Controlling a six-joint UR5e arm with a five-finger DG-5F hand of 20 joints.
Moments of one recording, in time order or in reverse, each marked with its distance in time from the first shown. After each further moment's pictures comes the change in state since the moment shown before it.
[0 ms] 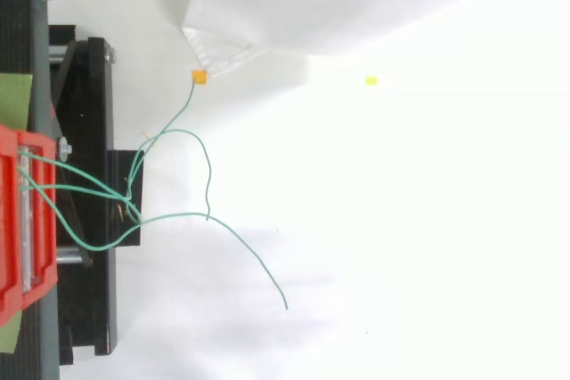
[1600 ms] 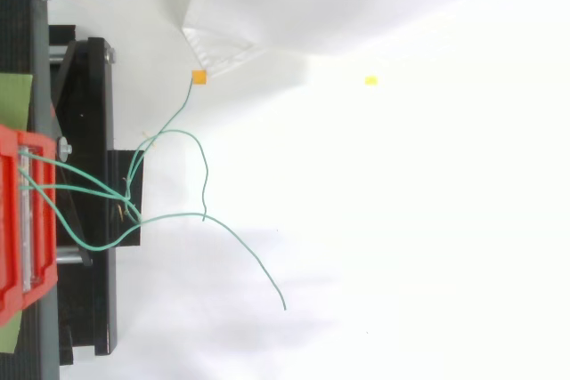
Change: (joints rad) arm 0.000 0.000 0.000 0.000 0.000 0.000
